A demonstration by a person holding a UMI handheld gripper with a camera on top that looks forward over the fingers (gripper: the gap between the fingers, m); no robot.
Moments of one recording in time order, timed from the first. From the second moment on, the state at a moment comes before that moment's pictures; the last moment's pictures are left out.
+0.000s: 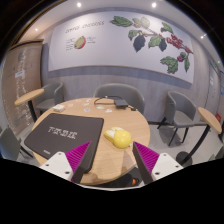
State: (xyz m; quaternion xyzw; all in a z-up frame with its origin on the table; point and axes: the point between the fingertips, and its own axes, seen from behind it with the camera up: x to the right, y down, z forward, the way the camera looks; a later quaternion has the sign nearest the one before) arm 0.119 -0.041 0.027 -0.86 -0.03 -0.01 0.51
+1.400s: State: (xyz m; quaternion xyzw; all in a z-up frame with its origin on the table) arm -0.067 0.027 -0.011 -0.87 0.02 -0.02 0.49
